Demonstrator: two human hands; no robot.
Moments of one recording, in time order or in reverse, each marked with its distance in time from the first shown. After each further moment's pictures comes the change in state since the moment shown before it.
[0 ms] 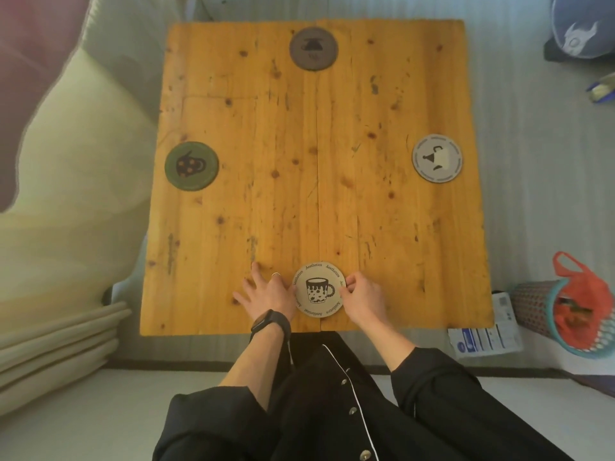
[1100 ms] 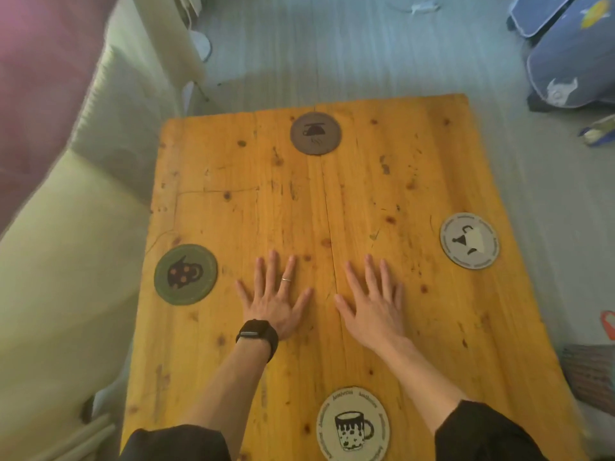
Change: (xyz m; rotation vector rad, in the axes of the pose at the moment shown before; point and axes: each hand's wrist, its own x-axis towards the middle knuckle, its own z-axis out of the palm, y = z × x) left_hand 0.182 0.067 -0.079 0.188 0.060 0.486; right_hand 0.145 -0.094 -0.048 -0.440 0.135 -0.259
